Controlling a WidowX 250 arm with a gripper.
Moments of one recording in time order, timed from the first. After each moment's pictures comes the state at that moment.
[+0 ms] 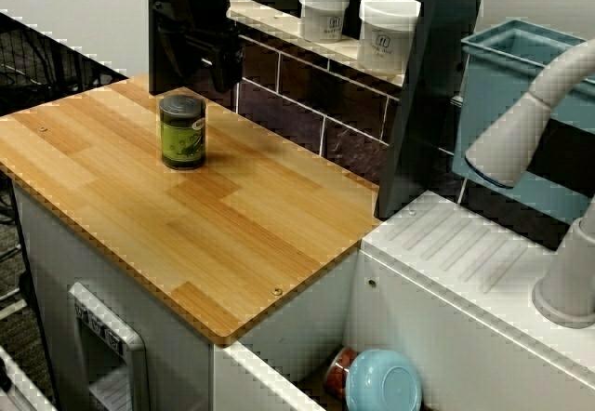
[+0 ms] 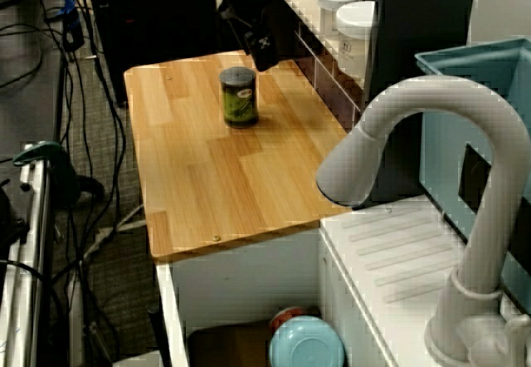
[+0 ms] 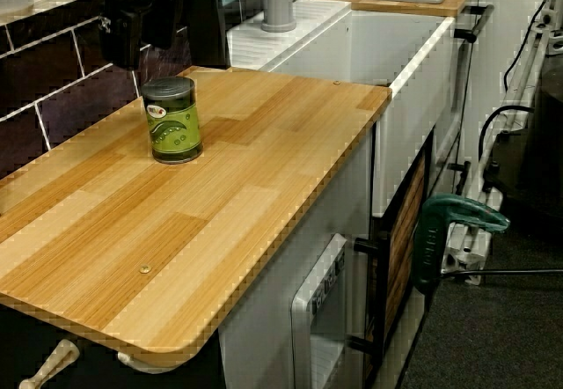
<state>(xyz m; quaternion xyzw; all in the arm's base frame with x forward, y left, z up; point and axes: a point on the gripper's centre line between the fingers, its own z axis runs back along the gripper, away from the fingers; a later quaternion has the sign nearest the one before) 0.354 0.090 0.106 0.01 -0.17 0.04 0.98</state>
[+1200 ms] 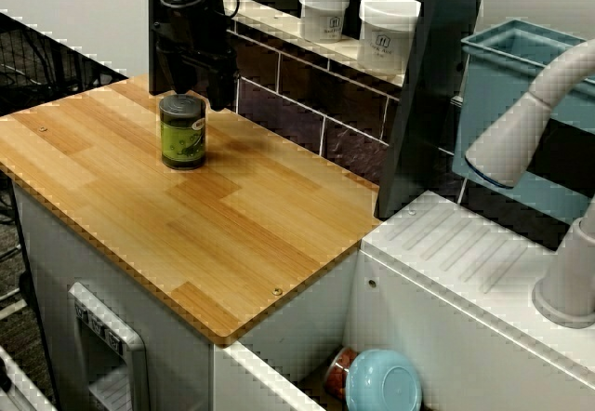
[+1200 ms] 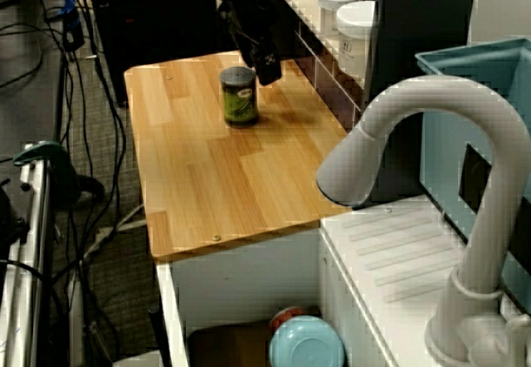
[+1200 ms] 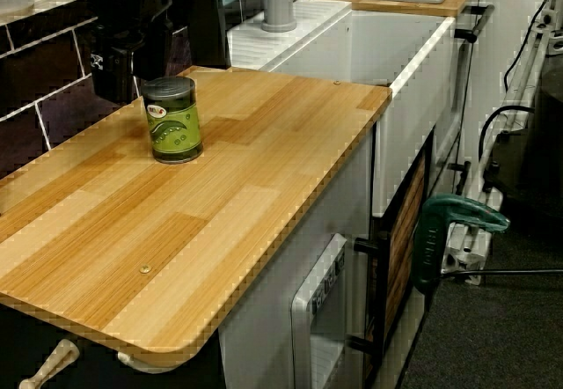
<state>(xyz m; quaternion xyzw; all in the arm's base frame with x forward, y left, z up) 0.358 0.099 0.081 0.02 -0.15 0.06 0.99</state>
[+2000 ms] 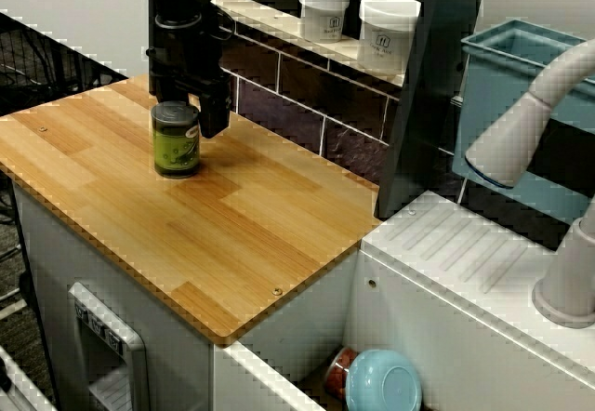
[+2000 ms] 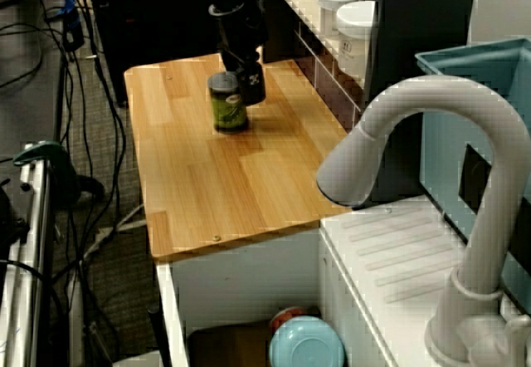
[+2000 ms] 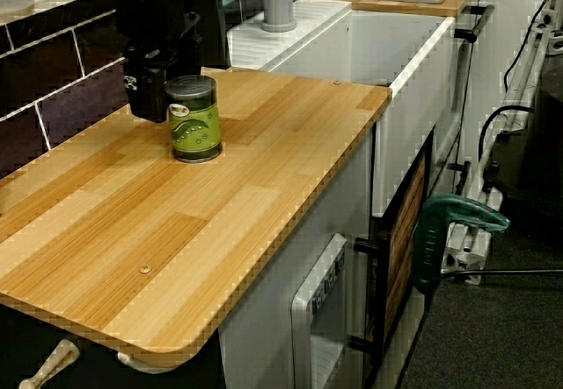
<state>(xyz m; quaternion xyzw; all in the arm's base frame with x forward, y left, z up) 0.335 0.086 0.065 0.00 -0.10 0.04 0.99</state>
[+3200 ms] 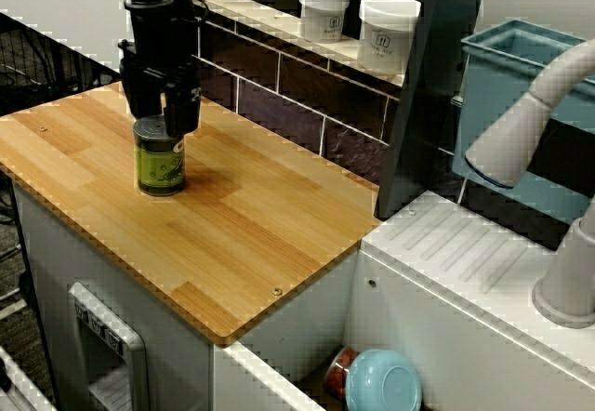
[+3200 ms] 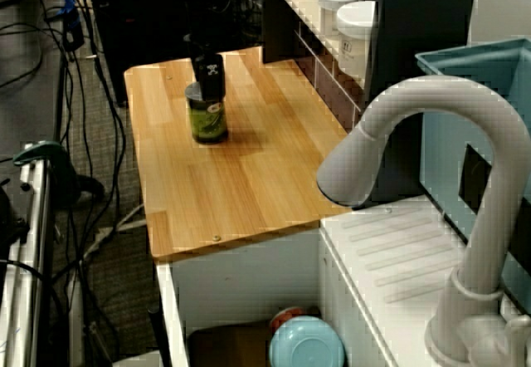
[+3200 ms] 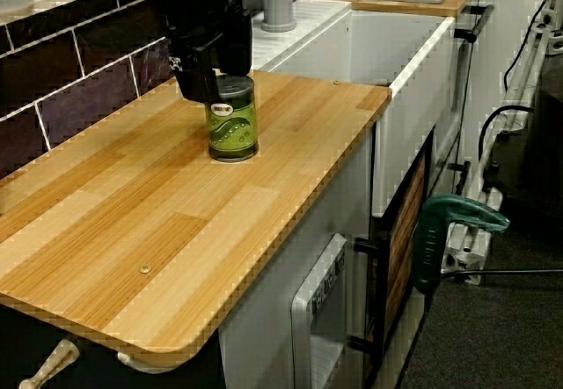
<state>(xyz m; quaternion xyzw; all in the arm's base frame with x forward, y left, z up) 0.290 0.076 0.083 -0.05 -0.03 0.00 1.00</state>
